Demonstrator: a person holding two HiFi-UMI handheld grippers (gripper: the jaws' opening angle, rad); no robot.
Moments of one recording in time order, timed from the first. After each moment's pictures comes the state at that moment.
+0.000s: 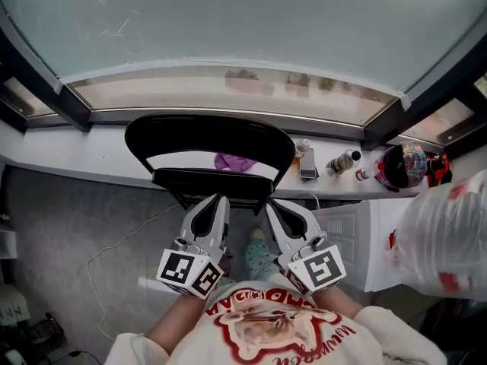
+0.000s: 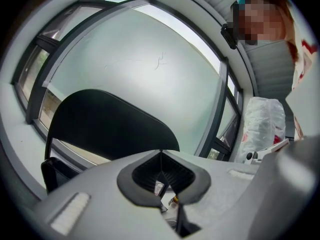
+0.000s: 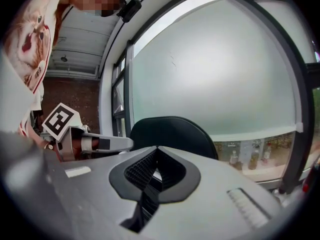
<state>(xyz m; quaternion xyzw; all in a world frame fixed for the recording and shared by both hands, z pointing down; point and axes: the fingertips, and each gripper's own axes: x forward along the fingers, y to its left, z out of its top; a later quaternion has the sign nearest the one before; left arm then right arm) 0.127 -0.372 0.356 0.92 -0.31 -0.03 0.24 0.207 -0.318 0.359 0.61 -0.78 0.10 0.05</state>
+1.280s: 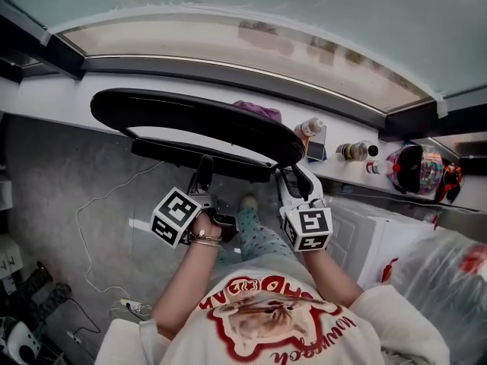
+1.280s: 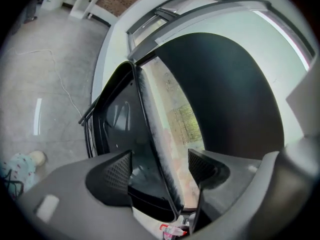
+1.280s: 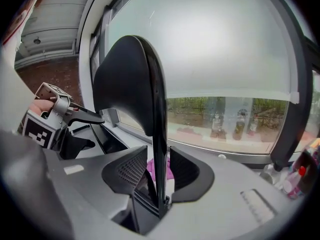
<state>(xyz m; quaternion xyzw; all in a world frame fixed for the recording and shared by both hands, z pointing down) 0.117 -0.433 0.555 0.57 -0.53 -0.09 0.62 0.315 -0.370 0.539 0.63 -0.72 0.23 0.17</state>
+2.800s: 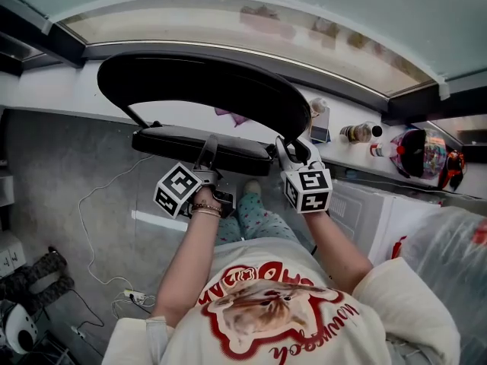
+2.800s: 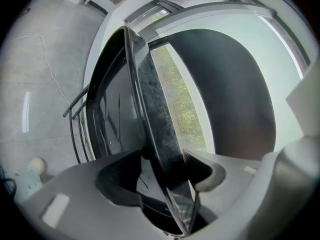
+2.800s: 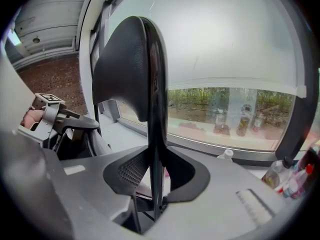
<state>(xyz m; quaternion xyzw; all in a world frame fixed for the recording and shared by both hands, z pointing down) 0.119 -0.428 0.590 0.61 -0.47 -0.10 0.63 0.313 -0.385 0.576 0.62 -0.72 0.24 0.19</state>
